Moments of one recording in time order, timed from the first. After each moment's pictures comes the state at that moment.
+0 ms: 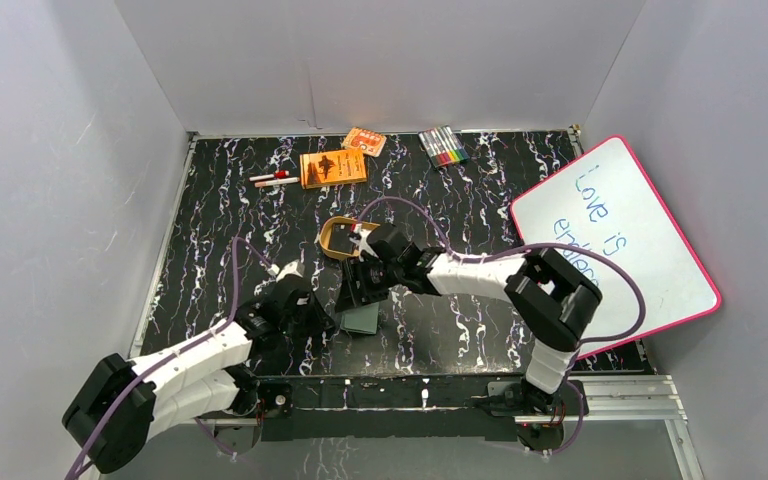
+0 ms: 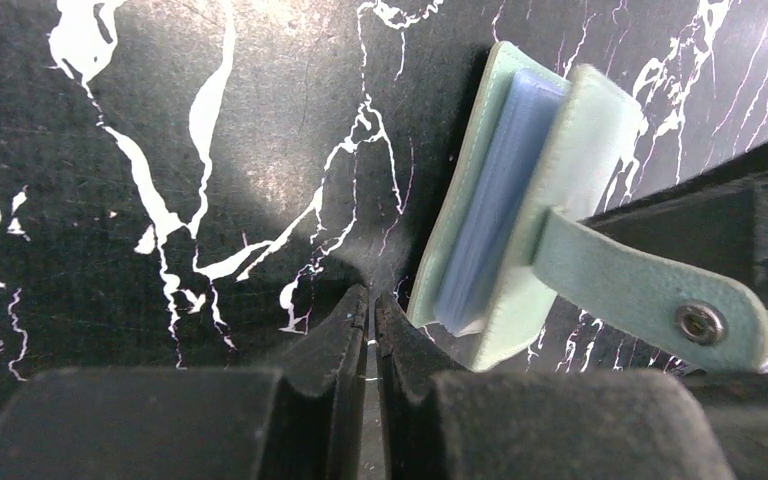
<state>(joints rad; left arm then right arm) -0.70 0.98 0.31 -0.21 -0.05 -0.98 0.96 1.77 1.01 0.02 -0.44 0.67</state>
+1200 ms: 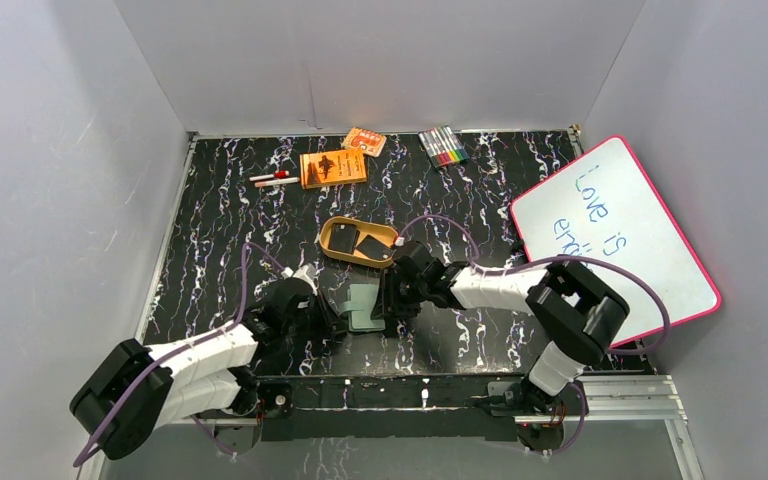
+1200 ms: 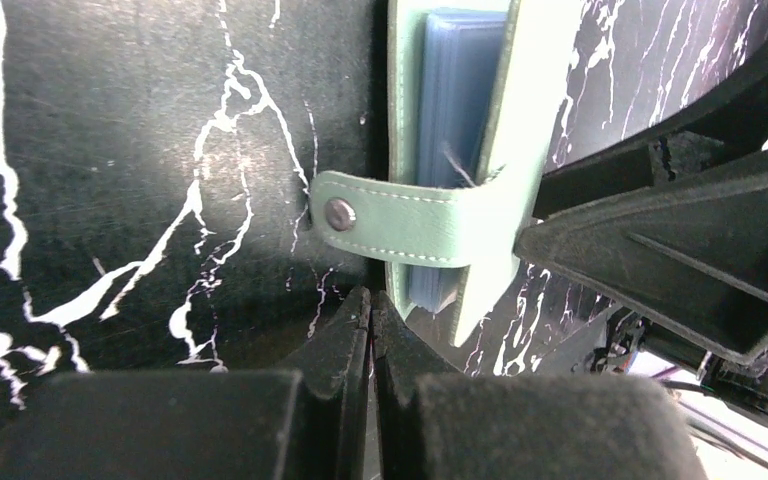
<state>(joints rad) -0.70 1.05 0.23 0.04 0.13 -0.99 0.92 1.61 0.78 -0.07 -0.24 0.86</state>
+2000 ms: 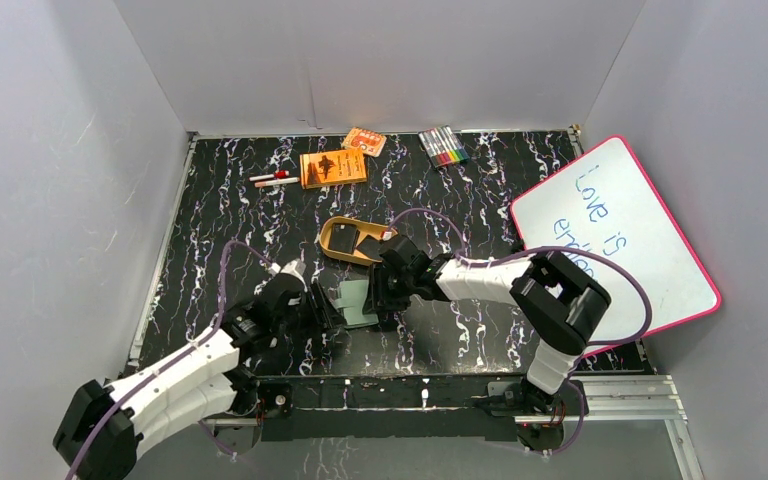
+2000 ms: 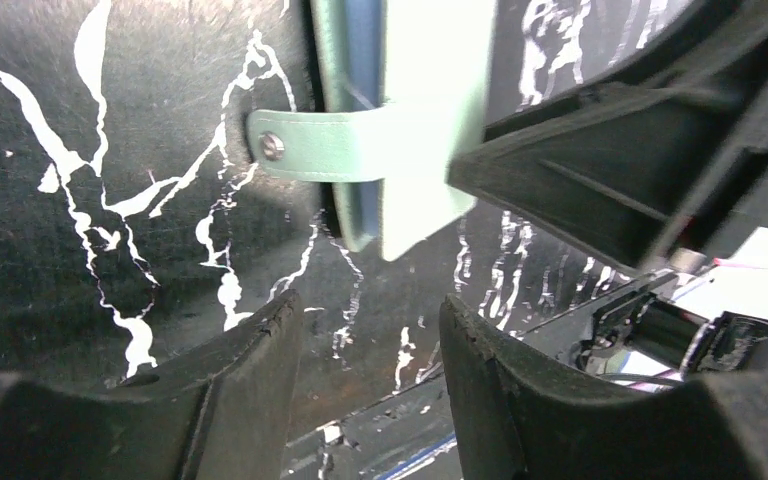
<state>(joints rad) -0.70 0.85 0.32 -0.28 0.09 -0.98 0.94 1.71 0.90 -0.12 -0.20 0.83</state>
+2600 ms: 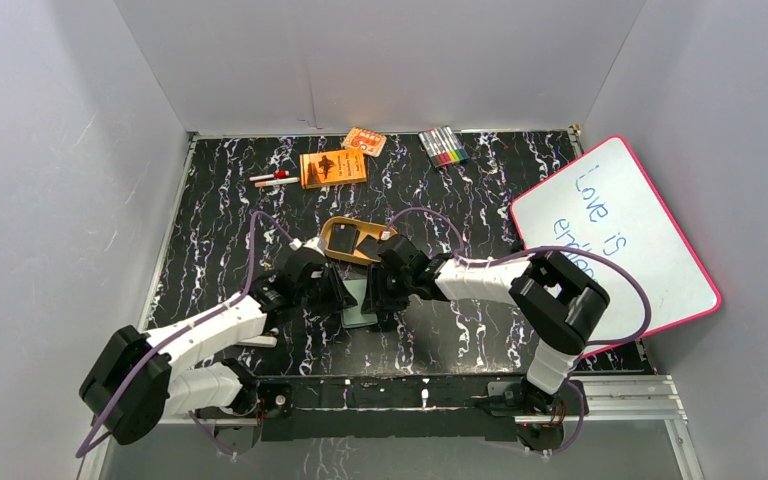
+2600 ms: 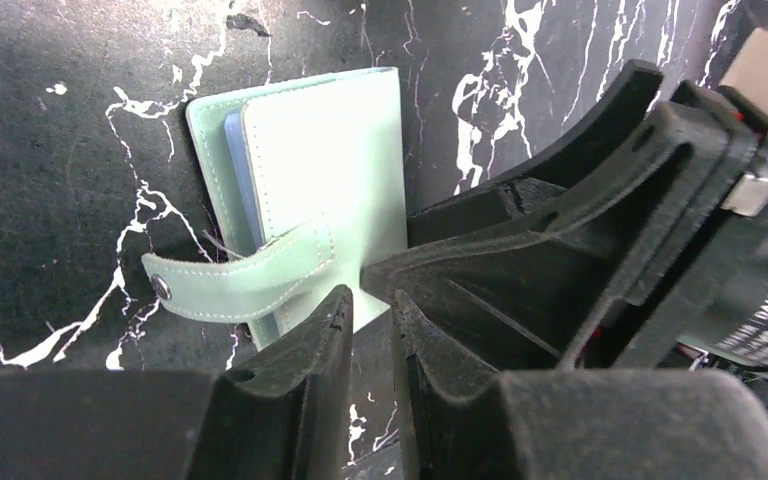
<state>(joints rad) -0.70 1.12 0.53 -0.21 0.07 -0.92 0.94 1.72 0.91 -0.12 -0.20 0.83</state>
